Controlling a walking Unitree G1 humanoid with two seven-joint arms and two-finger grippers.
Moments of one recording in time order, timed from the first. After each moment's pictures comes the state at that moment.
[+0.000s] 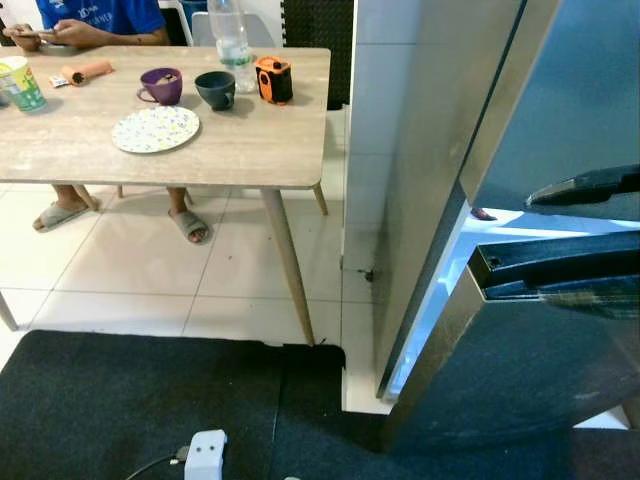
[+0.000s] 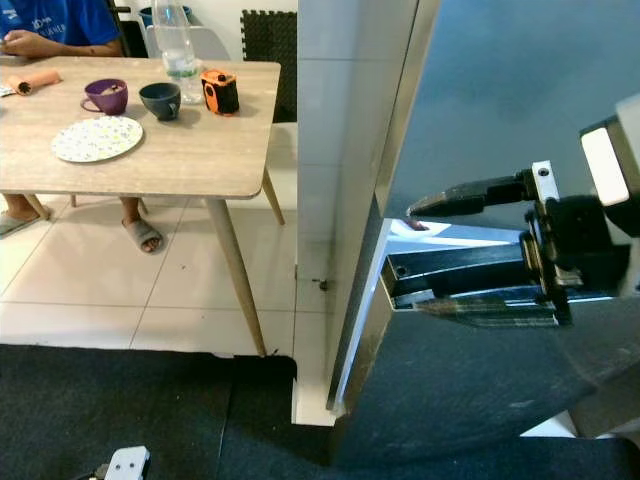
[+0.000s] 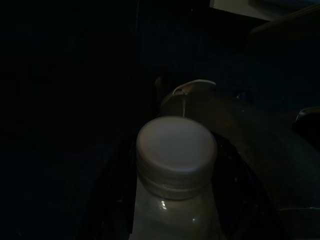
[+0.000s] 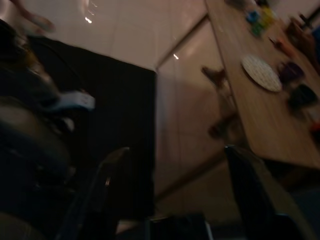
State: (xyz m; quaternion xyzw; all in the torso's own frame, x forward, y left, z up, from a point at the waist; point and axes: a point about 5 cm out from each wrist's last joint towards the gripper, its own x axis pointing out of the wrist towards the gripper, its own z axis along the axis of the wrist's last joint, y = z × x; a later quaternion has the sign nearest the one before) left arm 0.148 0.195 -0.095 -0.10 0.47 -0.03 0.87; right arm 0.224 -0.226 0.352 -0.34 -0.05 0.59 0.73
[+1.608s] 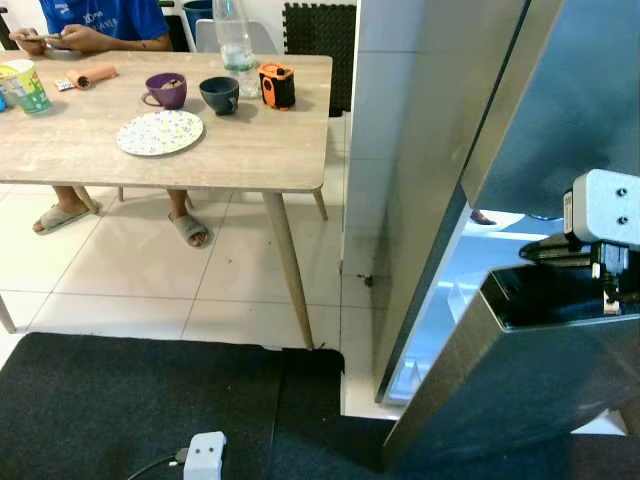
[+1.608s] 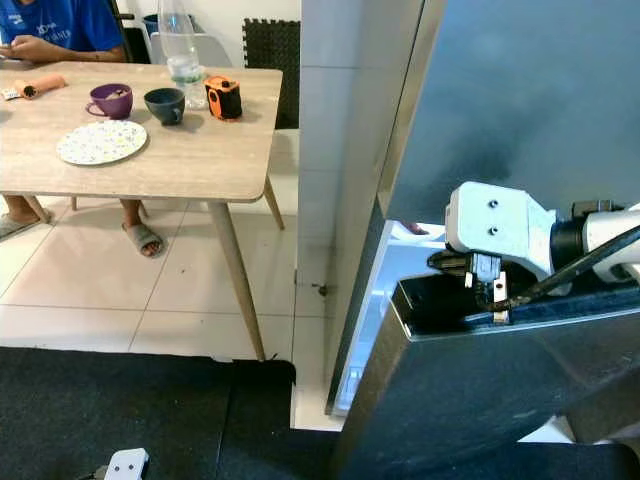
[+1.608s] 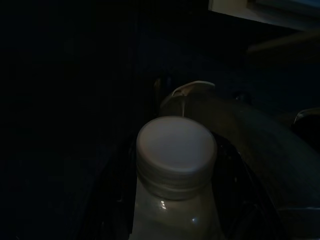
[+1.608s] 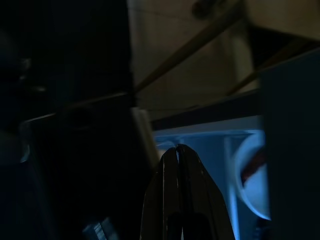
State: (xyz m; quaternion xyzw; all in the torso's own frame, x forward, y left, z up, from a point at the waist) left arm 0.146 0.195 -0.095 -0.10 0.48 -0.03 0.87; right arm 0.258 -0.249 0.295 -0.46 0.16 0.47 0.73
